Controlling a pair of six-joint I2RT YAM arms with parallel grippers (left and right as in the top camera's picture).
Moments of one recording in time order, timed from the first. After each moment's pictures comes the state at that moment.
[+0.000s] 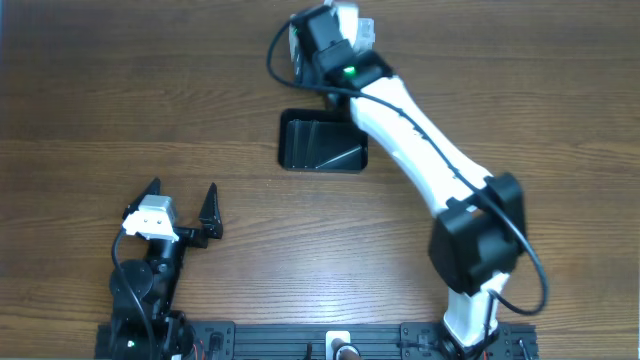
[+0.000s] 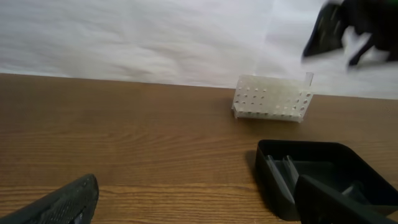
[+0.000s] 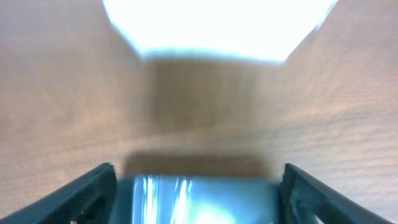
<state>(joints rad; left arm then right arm) -0.06 0.01 0.01 -0.07 0.08 -0.12 0.53 1.99 1.78 -0.65 0.33 0.47</state>
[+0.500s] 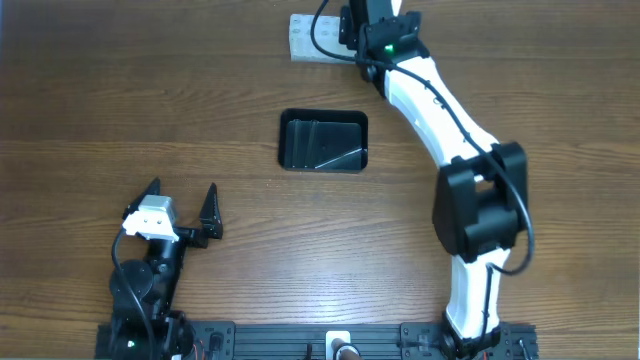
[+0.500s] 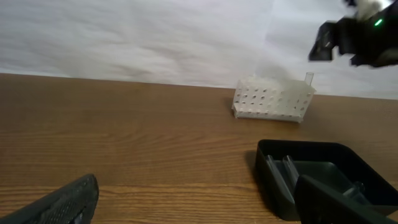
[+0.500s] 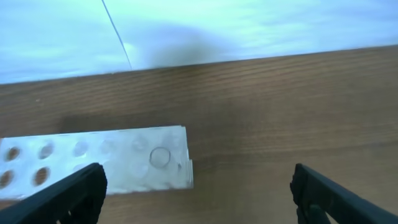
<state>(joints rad) -0.06 0.01 0.01 -0.07 0.08 -0.12 0.35 2.13 1.78 -0.35 0.40 0.27</state>
